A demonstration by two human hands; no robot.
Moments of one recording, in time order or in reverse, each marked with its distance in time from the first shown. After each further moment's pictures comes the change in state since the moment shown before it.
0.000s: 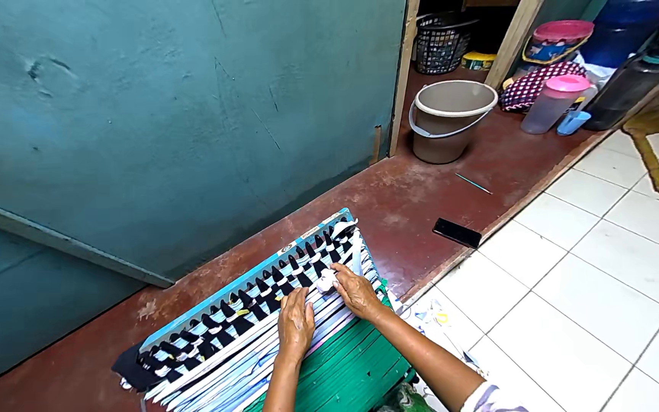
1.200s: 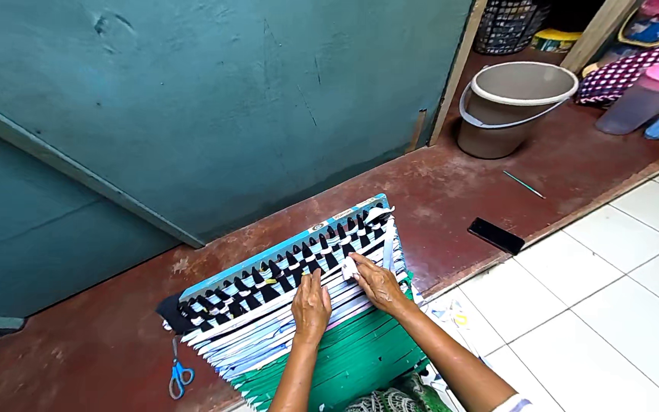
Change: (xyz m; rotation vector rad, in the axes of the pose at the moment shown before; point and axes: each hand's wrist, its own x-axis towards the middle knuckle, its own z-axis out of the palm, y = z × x) left_hand -0.017 -0.008 0.000 0.235 0.189 -0.062; right_hand -0.004 0.000 0.015 -0.029 0.101 -0.262
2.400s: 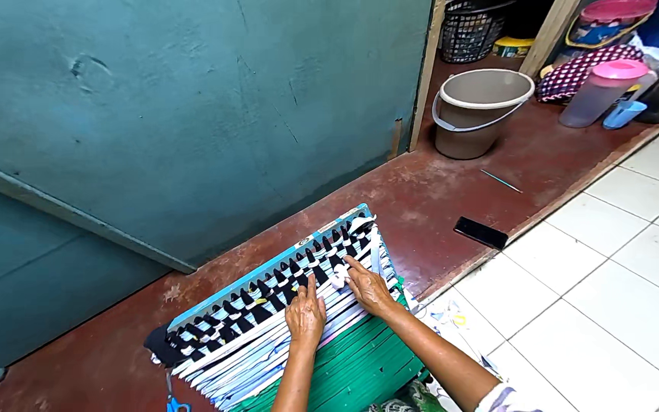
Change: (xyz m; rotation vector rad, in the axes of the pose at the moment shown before) left_hand 0.020 0.014 -0.005 0.232 -0.361 -0.100; right_hand 0.014 -0.005 -0.011 -0.052 -0.206 0.319
